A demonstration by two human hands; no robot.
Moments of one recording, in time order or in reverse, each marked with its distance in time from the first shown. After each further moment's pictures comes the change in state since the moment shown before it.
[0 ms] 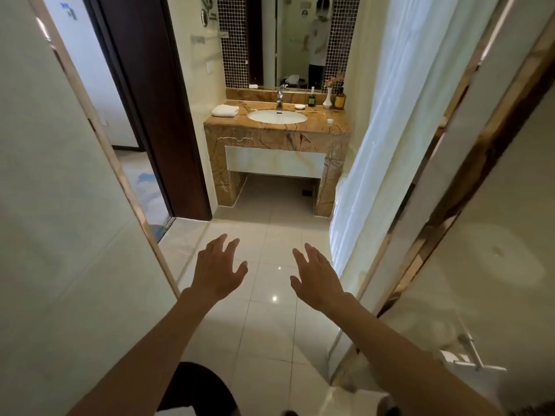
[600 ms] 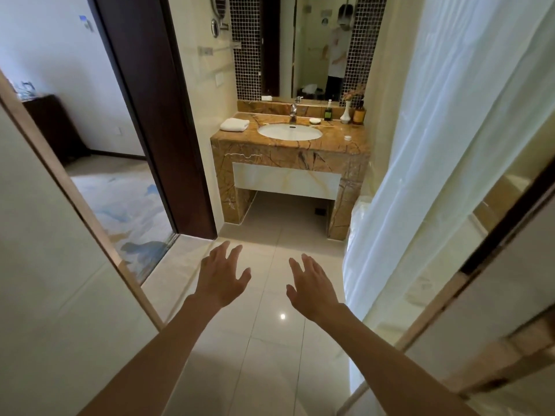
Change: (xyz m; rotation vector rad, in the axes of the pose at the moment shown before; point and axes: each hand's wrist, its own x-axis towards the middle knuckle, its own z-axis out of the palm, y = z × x) left_hand 0.183 0.007 0.029 0.011 0.011 -0.076; right_hand 0.194 0.062 0.010 0.036 0.026 -0.037
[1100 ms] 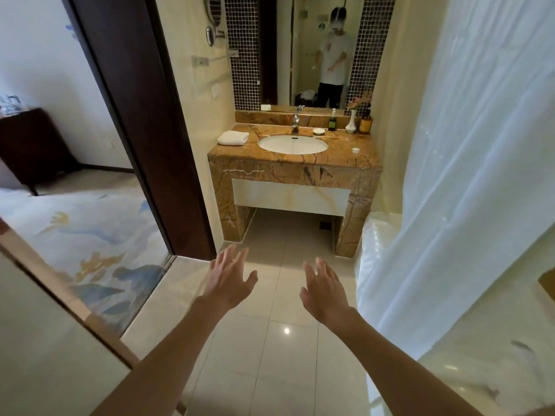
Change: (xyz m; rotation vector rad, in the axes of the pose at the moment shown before) left_hand 0.169 -0.045 0.012 -0.021 0.004 0.071; right_hand 0.160 0.014 0.005 -0.005 0.054 0.086
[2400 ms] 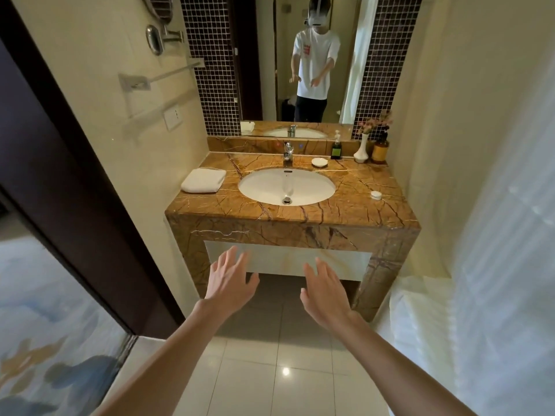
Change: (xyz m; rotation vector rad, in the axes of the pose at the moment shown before) left_hand 0.543 -0.052 0.076 -0.028 -0.008 0.053; right_hand 0.525 0.090 0.007 -0.059 0.036 0.009
